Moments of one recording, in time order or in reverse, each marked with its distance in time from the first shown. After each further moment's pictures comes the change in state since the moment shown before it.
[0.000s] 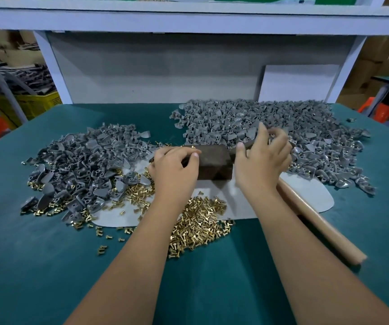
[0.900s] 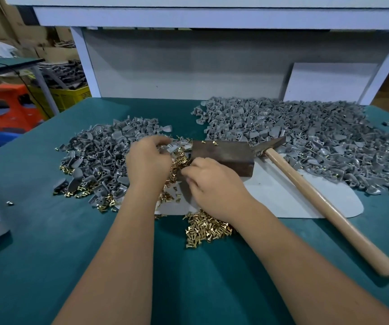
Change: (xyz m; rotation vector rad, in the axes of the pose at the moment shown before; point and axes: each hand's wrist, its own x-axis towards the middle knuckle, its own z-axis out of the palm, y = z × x) left_hand 0.027 -0.044 -0.058 0.274 0.156 -0.046; right_hand -0.063 -0.057 -0.005 0.091 -0.563 -0.887
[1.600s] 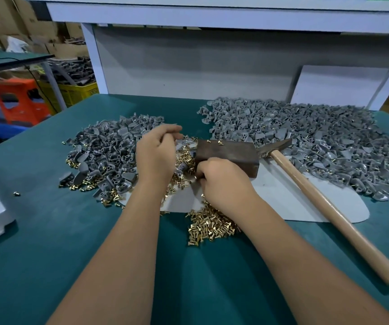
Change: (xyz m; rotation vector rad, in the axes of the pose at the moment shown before) left_hand 0.000 0.005 0.007 -0.496 0.059 -0.022; right_hand 0.006 0.000 -0.009 -0.020 -0.107 0.198
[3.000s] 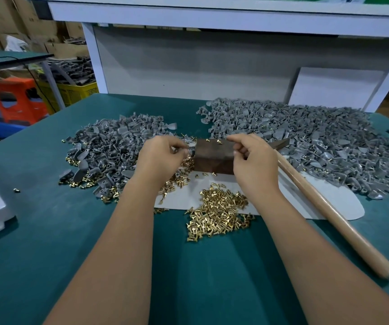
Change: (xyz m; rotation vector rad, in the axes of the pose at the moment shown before) left_hand -0.002 0.003 -0.010 0.386 -0.281 0.024; right_hand 0.002 0.045 -0.002 0.482 0.541 0.223
